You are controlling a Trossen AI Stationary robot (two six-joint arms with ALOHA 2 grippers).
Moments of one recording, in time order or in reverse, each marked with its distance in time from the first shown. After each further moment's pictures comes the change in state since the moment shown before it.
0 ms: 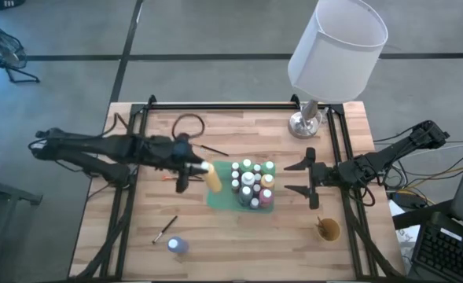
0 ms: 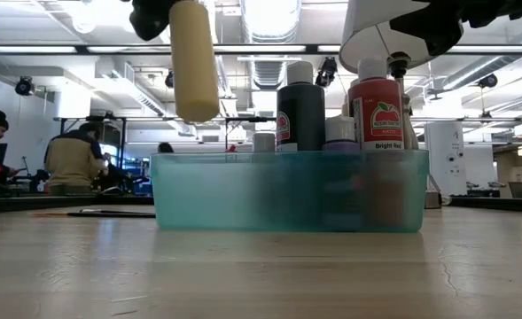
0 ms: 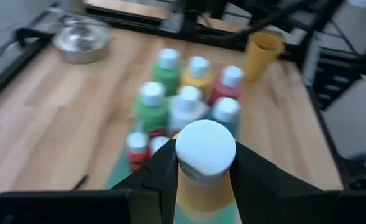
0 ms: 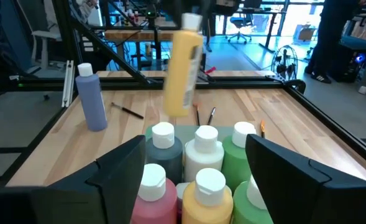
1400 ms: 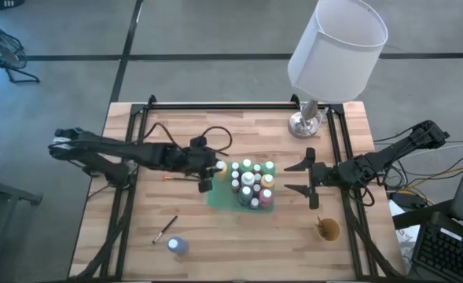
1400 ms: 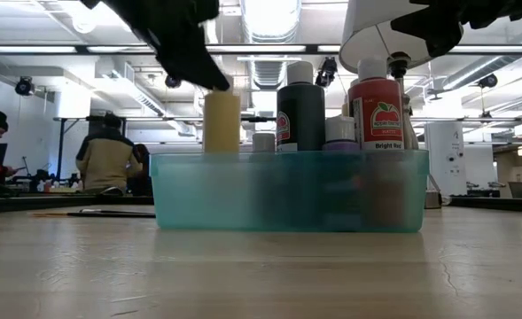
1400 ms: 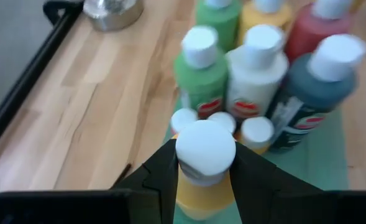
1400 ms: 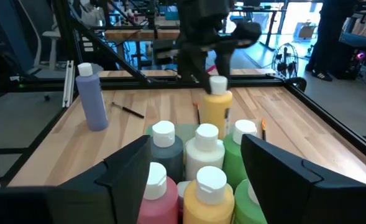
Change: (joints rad) left arm 0.027 0.282 -0.034 0.135 -0.154 0.157; right arm 0.000 0.000 -0.004 0.000 0.000 0.013
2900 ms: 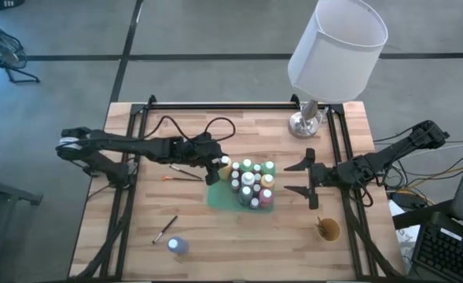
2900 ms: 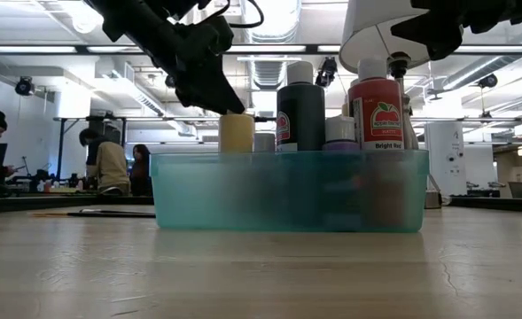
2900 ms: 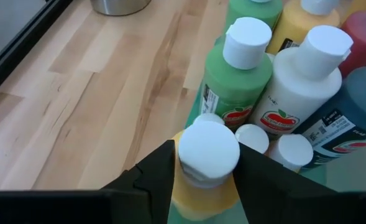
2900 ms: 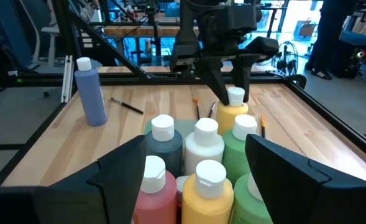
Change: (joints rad) left arm 0.139 0.087 -0.041 0.139 0.134 -0.037; right arm 0.000 0.000 -0.013 0.000 0.000 -0.003
